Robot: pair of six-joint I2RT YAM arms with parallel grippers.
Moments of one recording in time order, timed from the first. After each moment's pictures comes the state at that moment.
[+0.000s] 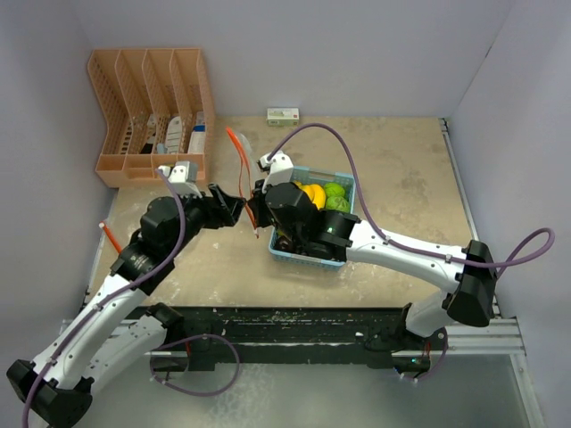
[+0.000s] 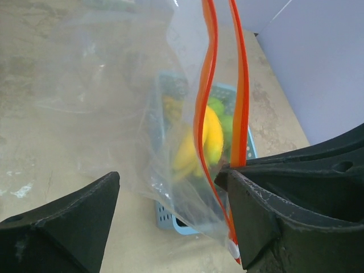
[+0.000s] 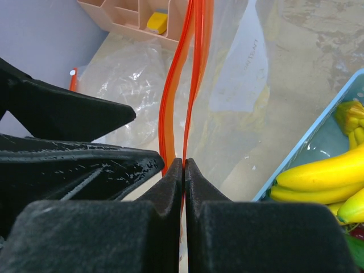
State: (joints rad) left arm -0.53 0.74 0.78 -0.23 -0.08 -0.52; right arm 1.13 1.50 1.33 -0.19 0.48 0.47
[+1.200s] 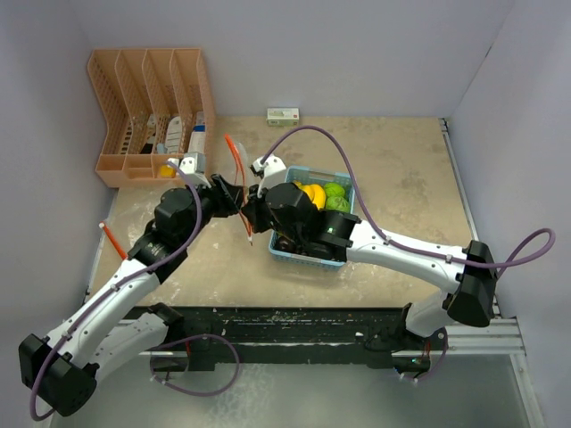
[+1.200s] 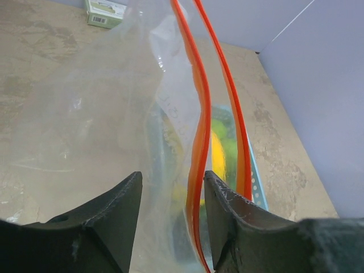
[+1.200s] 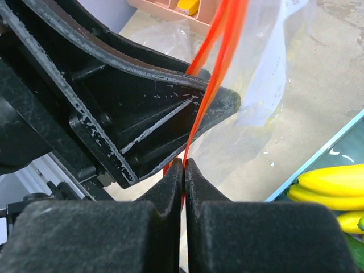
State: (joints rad) left arm -0.53 0.87 0.74 -0.01 -0.10 -0.54; right arm 1.13 1.50 1.33 -0.19 0.35 0.44
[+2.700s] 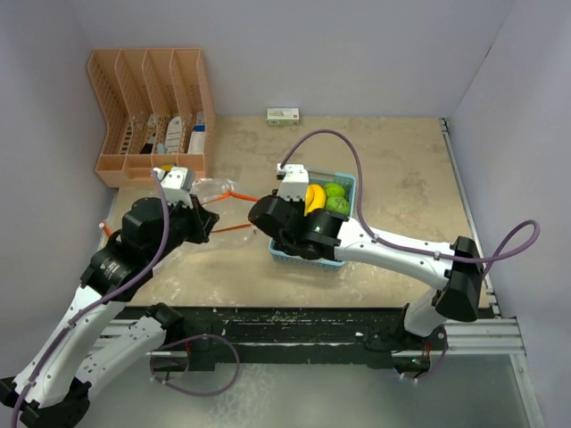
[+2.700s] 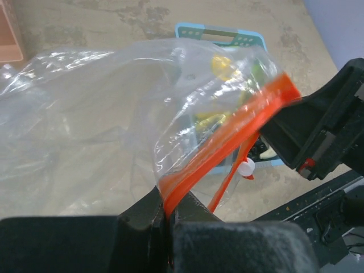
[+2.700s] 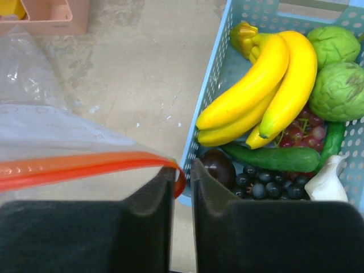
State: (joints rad) left arm -0.55 0.70 0.99 -0.66 -0.06 -0.40; right arm 1.16 1.59 1.47 -0.74 0.84 0.92
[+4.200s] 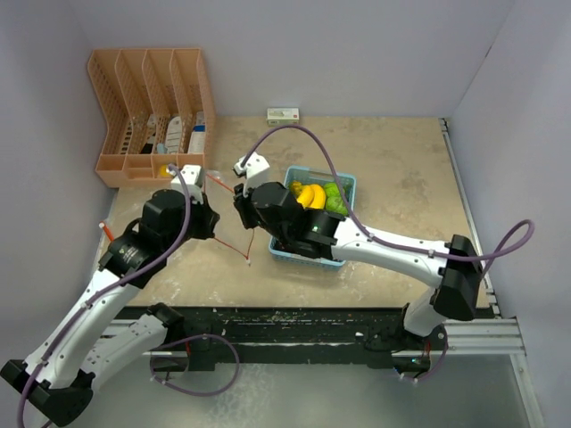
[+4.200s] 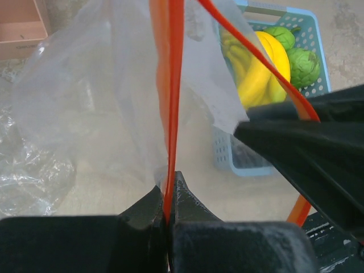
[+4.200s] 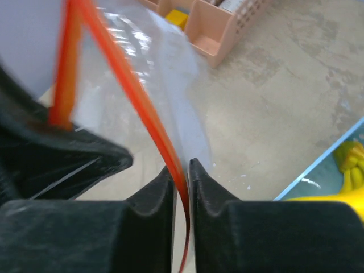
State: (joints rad) left arm -0.54 0.80 0.94 -0.65 -0.13 -0.36; right arm 1.14 1.56 1.39 -0.13 0.39 0.26
